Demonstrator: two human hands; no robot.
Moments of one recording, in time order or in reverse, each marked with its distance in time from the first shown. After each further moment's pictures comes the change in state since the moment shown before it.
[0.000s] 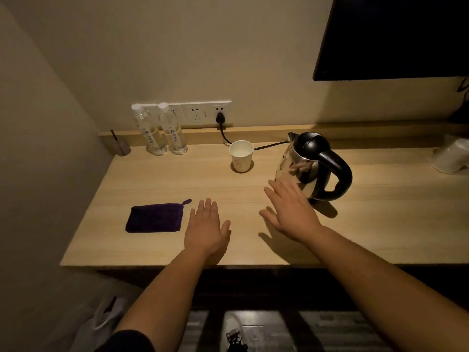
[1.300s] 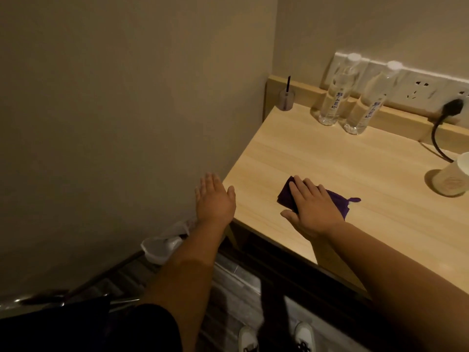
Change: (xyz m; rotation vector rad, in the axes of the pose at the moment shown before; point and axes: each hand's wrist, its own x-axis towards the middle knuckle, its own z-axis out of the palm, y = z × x) left_hand -0.068 -0.332 0.026 -0.307 0.153 -0.746; right_hand 0.163 -0.281 0.150 -0.044 -0.357 -0.423
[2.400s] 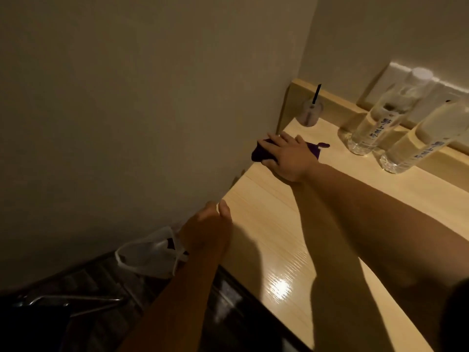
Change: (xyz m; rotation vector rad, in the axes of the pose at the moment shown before) left_hand 0.036 0.026 0.021 -0.048 0.201 -0.292; right_hand 0.239 0.024 -0.059 0.028 0.094 -0.298
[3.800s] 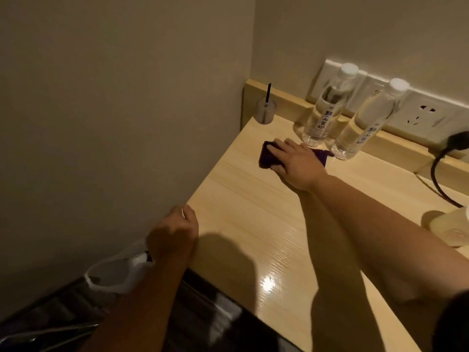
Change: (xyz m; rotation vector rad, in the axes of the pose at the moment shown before) left_hand 0.004 -0.008 0.008 -0.020 -0.017 0.052; right_hand -0.087 0.063 -0.007 -0.017 0.032 0.191
